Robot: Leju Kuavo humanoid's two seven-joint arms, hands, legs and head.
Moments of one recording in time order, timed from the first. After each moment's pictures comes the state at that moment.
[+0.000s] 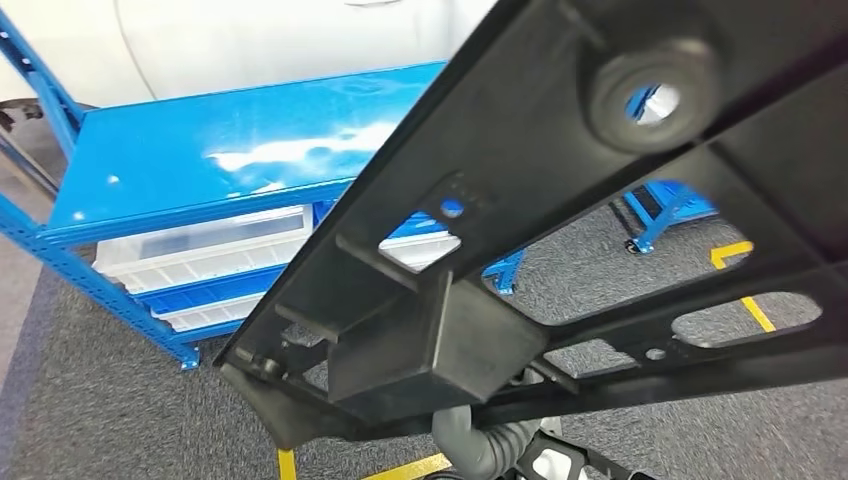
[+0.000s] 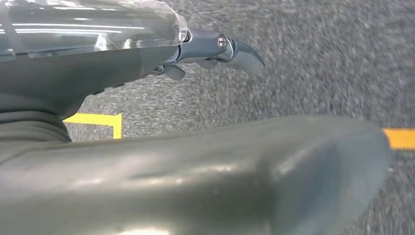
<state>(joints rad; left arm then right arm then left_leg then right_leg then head) -0.05 0.08 0.07 -0.19 0.20 0.20 -0.17 -0.22 0.03 0.74 -2.01 0.05 -0.03 -0.70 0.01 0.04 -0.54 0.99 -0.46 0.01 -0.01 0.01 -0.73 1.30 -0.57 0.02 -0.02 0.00</state>
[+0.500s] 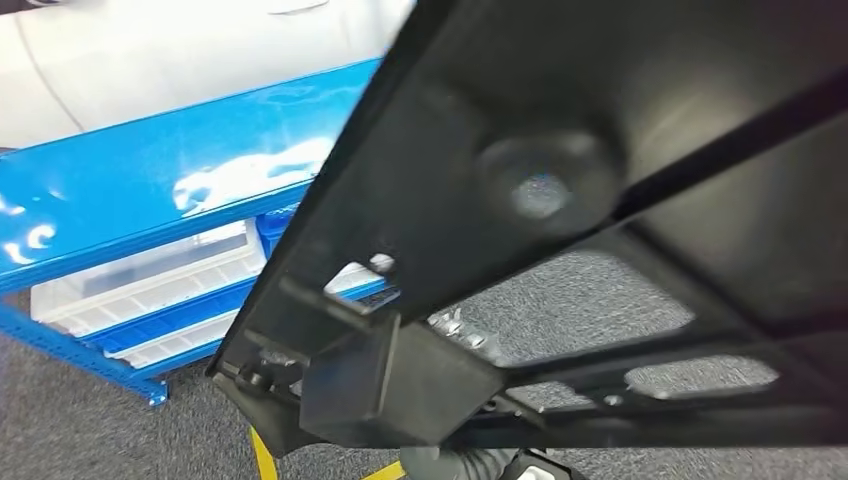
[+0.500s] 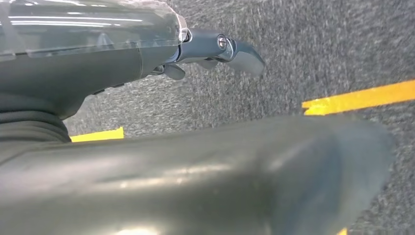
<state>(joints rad) -0.05 0.06 0.06 -0.19 0.19 0.19 -0.14 -0.27 -0.02 0.86 -2.00 0.11 -0.13 -0.70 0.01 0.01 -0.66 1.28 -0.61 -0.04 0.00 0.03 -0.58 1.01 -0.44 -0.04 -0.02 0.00</state>
